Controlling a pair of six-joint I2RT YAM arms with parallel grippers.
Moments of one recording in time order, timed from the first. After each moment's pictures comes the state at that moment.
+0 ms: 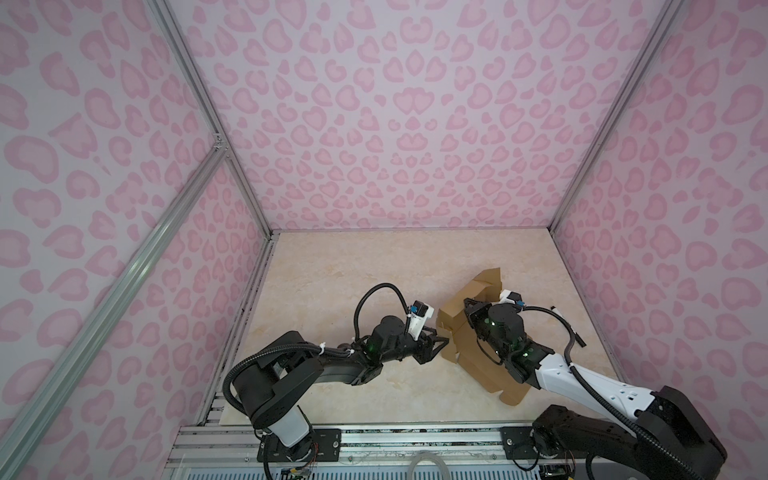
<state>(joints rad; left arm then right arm) -0.90 1.62 0.57 0.74 0.31 -0.42 0.61 1.12 0.45 0.29 0.29 1.40</state>
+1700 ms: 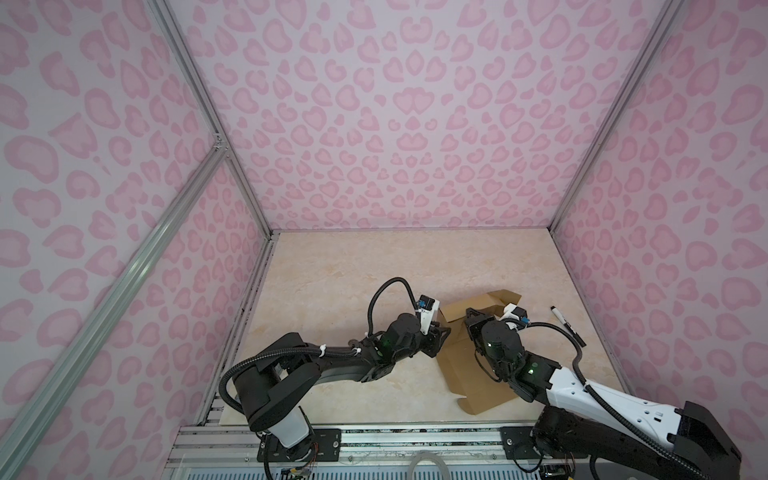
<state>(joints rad) -0.97 1.62 0.70 0.51 0.00 -0.44 0.85 0.98 0.45 0.10 0.58 1.56</state>
